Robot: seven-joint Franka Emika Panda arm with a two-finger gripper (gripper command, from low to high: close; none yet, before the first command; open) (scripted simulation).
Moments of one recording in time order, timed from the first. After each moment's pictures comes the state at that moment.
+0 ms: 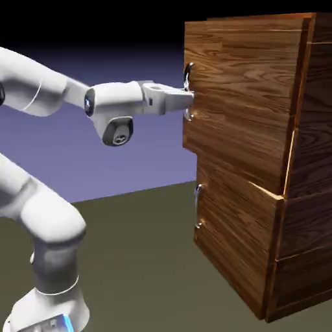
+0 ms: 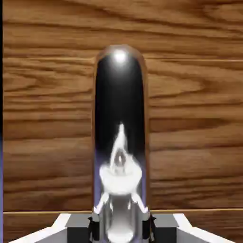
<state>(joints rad) 0.45 -0.73 0.08 -2.82 0.67 3.75 0.26</state>
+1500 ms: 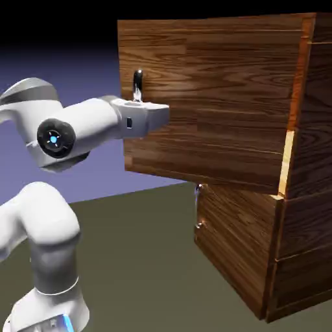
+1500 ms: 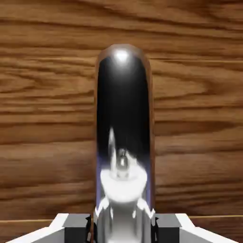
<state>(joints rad) 0.14 -1.75 -0.53 -2.95 0.68 2.32 -0.31</state>
